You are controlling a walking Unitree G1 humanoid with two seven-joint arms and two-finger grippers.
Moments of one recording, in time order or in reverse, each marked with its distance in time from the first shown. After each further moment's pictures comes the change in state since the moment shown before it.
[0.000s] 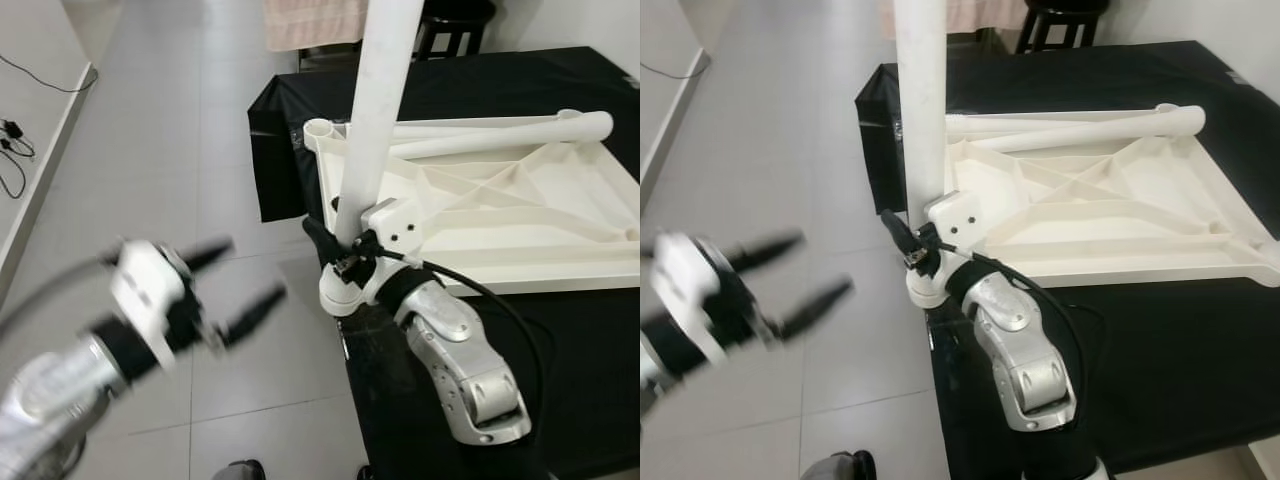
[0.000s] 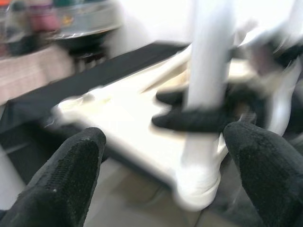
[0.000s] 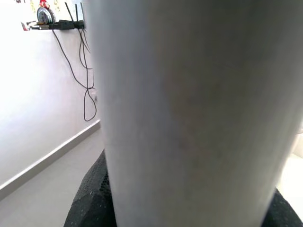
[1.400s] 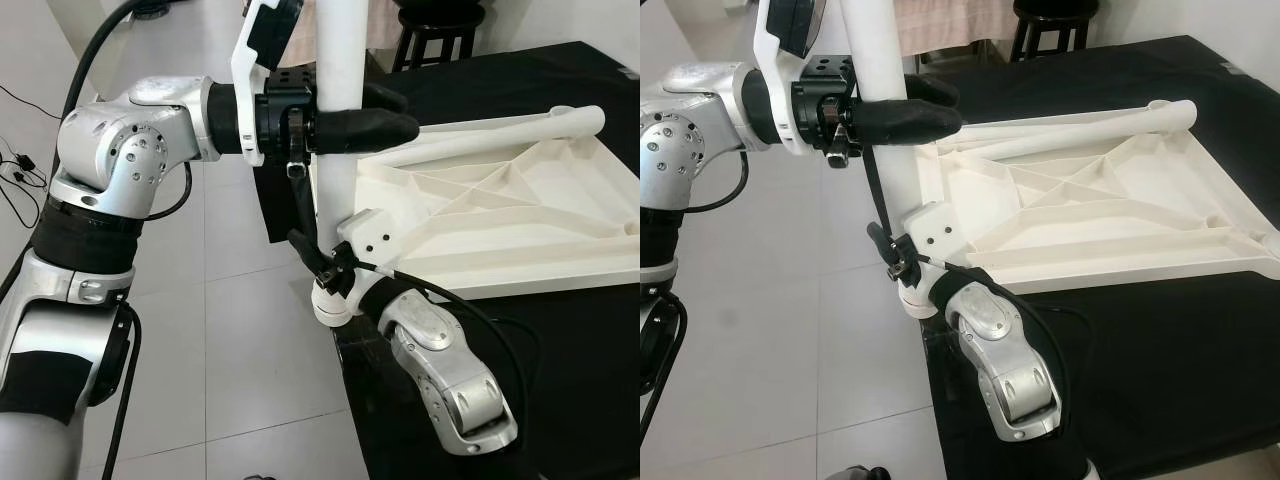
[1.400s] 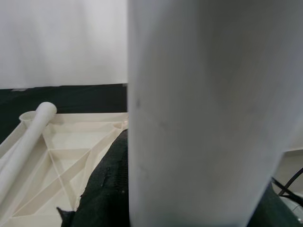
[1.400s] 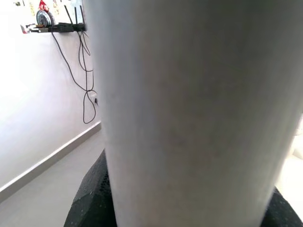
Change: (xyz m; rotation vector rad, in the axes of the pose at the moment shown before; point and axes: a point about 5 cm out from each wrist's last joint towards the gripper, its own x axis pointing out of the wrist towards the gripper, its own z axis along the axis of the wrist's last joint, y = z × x) left arm 0.144 0.038 0.088 -0.100 -0.041 -0.708; right arm 0.006 0.022 -0.001 -0.025 0.004 0.030
